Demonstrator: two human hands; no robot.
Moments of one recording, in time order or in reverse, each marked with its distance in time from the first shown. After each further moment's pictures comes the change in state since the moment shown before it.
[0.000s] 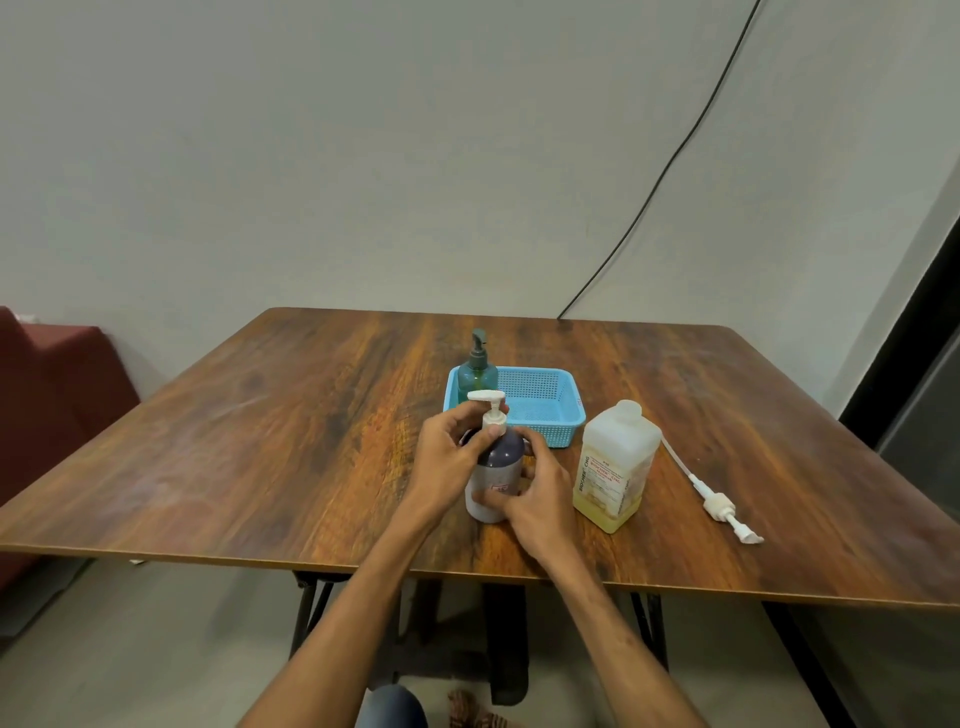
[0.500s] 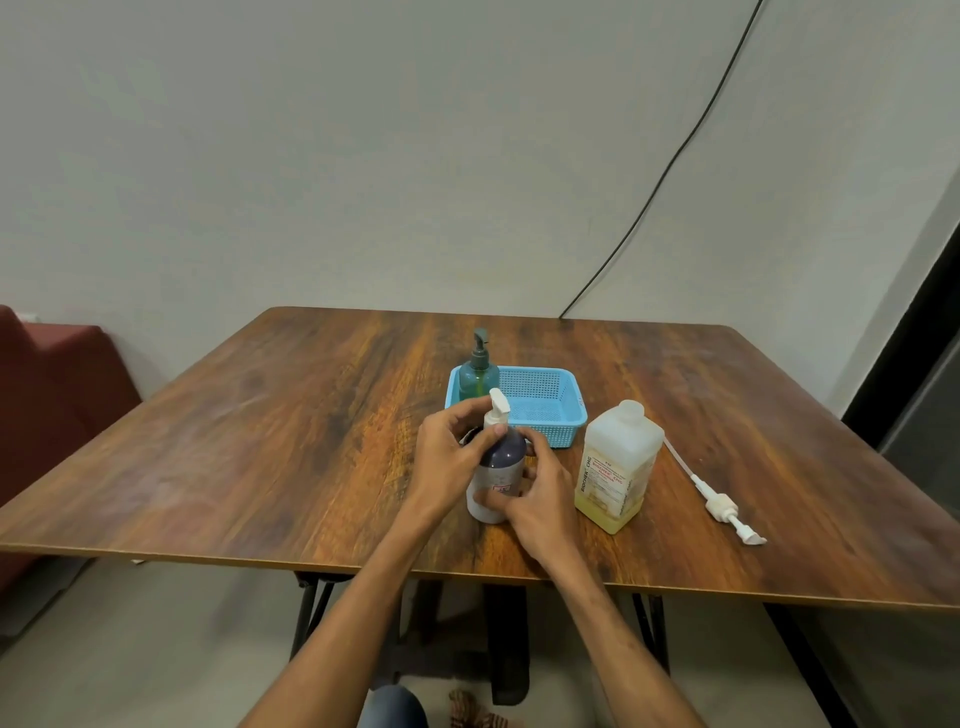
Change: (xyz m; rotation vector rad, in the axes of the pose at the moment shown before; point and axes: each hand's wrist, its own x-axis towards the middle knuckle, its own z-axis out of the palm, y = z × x) left_hand -0.002 0.006 0.000 0.093 0.025 0.020; right_hand 0.000 0.003 0.001 0.004 -0.005 0.022
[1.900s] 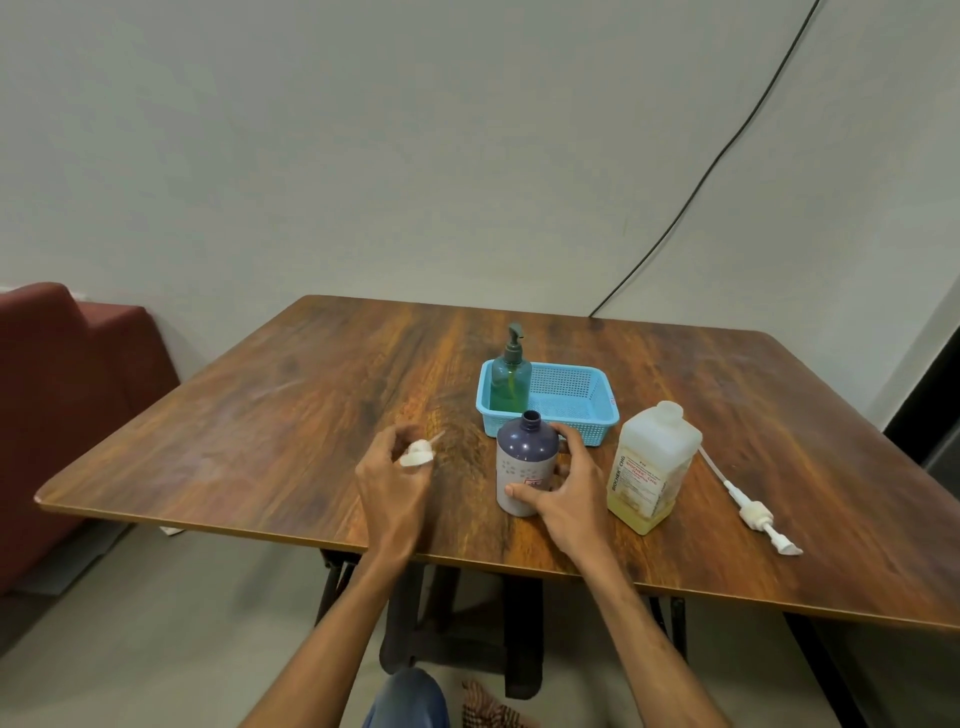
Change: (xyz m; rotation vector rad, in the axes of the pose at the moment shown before) left_hand -0.045 -0.055 -0.067 0.343 0.454 0.030; right_hand -0.003 -0.008 -0.005 0.008 -0.023 -0.009
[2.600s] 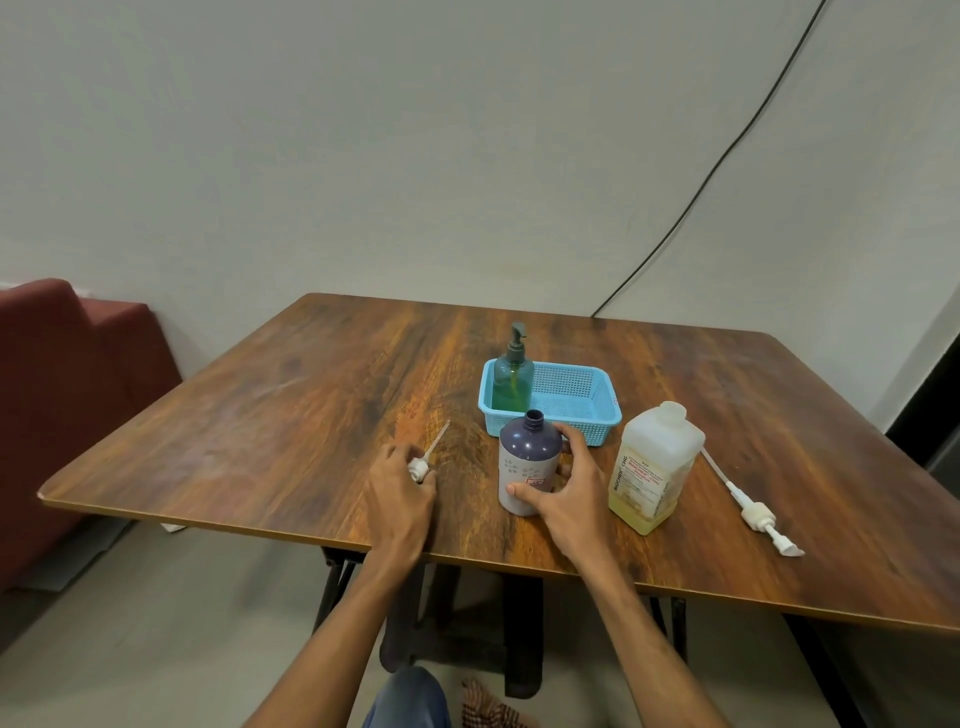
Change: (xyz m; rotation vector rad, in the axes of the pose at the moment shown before) left_hand -0.003 -0.031 0.011 0.300 -0.123 -0.097; right_hand -0.004 -0.002 0.003 -0.021 0.027 0.003
